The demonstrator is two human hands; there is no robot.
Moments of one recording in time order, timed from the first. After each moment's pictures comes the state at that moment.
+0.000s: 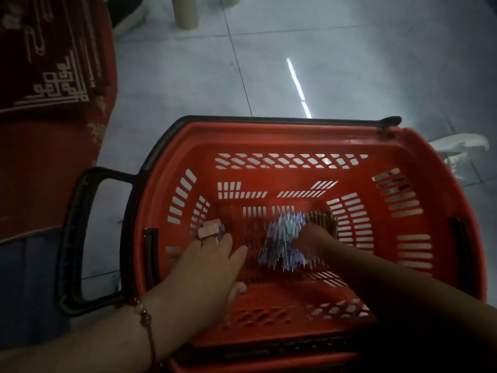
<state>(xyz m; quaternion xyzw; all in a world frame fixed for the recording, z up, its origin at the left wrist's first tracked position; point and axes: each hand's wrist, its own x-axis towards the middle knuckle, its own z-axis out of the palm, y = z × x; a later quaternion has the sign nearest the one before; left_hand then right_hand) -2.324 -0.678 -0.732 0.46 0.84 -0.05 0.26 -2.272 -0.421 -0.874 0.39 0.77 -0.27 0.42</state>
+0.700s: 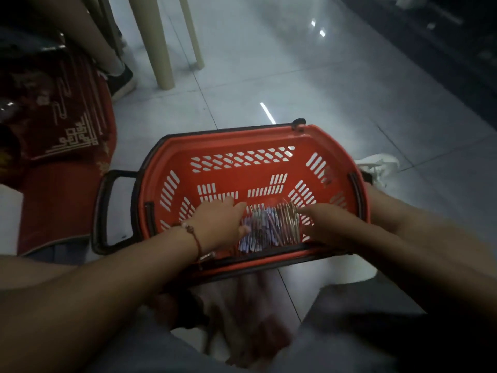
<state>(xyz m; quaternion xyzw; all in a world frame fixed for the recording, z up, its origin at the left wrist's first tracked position) -2.285 -0.624 -0.666 0.47 0.85 -0.09 0.22 -2.158 -0.420 -0.663 0.19 0.93 -0.14 0.30</state>
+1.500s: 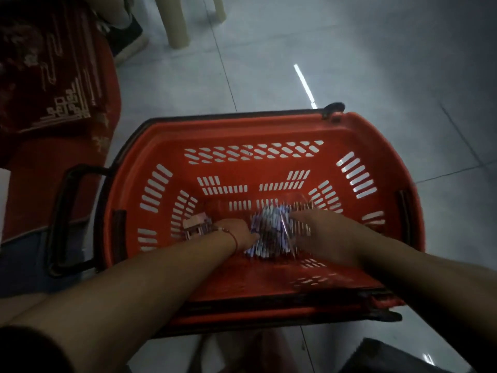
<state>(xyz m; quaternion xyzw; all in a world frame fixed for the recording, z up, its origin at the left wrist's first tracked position) -2.318 -0.553 -0.841 0.24 0.86 -0.10 0.44 -2.212 -0.392 -0.694 0.11 0.90 -0.24 0.35</state>
